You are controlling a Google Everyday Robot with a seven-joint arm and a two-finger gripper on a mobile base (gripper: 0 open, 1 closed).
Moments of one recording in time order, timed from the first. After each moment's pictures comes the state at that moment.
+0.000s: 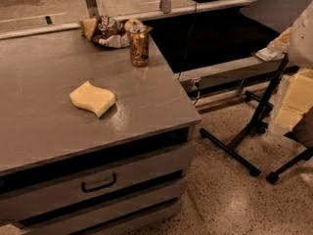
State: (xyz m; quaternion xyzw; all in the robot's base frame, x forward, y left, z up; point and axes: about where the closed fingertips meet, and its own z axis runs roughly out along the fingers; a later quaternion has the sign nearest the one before) arm 0.438 -0.217 0.976 -0.60 0.78 -0.03 0.16
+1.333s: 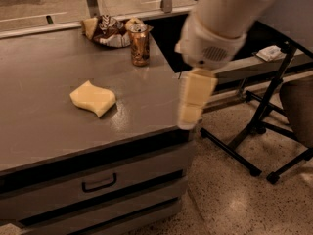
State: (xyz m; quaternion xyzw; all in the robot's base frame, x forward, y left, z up) arm 0.467 -0.060 0.957 -0.70 0.70 0.01 0.17
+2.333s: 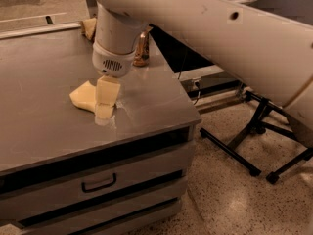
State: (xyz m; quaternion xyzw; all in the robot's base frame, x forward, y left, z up) arm 0.531 0.117 0.888 -0.72 0.68 0.08 0.16
